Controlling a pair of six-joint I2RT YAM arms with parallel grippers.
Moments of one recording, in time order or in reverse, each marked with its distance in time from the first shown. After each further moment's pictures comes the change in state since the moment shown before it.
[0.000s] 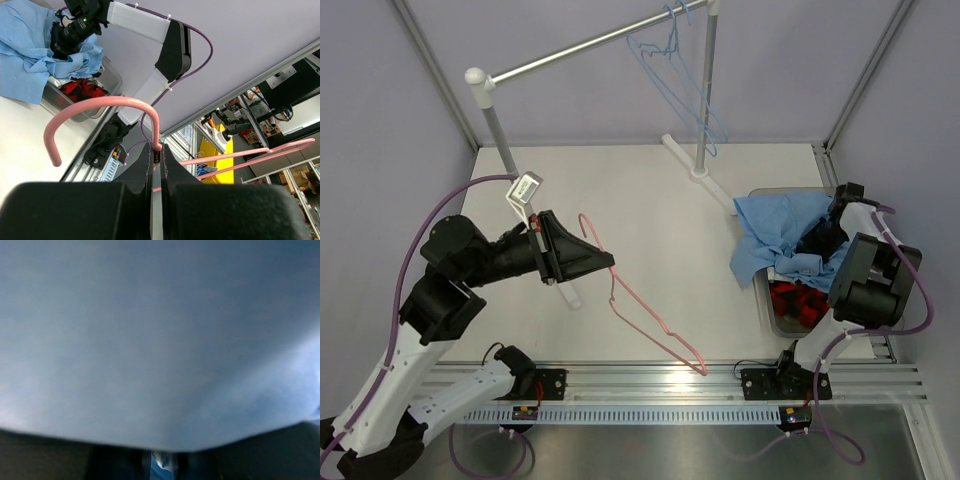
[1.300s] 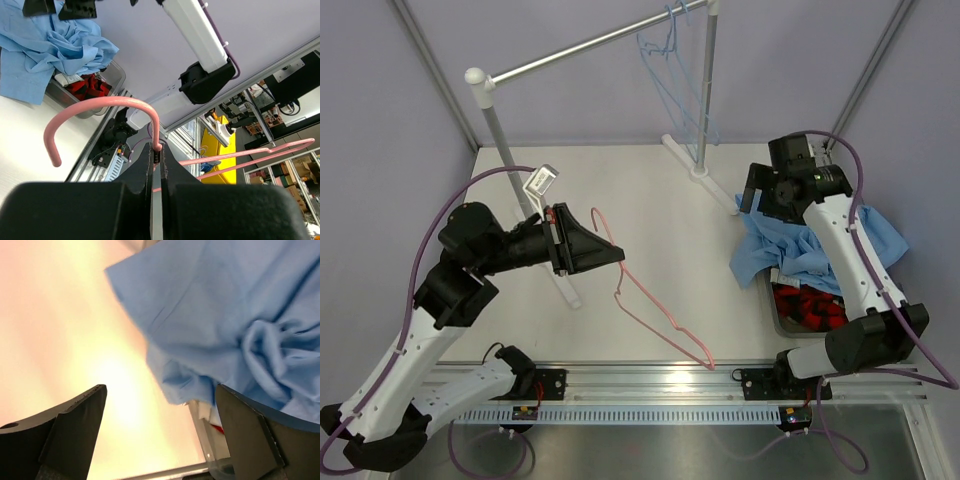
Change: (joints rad) left arm 0.000 0.072 0.010 0.031 0.040 0.034; right arm 0.554 -0.280 0.411 -0.265 0.333 -0.085
